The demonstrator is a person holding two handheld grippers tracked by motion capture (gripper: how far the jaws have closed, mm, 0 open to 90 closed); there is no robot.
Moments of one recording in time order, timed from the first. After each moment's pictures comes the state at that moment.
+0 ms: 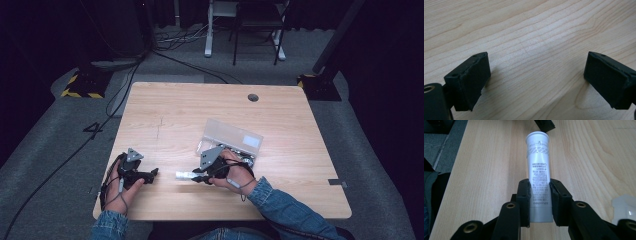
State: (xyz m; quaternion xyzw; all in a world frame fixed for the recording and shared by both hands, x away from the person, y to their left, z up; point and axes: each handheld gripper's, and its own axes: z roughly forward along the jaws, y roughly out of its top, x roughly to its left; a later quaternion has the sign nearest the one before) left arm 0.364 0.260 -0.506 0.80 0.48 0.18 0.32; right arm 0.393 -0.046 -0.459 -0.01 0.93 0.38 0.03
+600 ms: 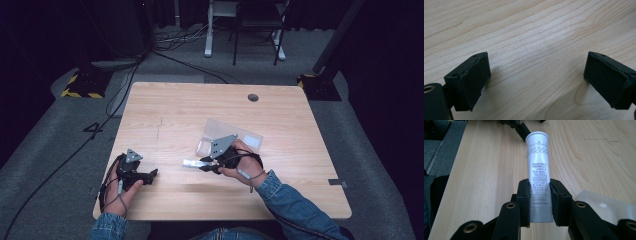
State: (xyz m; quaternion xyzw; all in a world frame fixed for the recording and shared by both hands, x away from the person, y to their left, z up) left arm 0.361 0.262 -0.506 0.80 0.48 0.18 0.32; right arm 0.409 -0.073 -0.429 -0.01 0.92 0.40 0.05
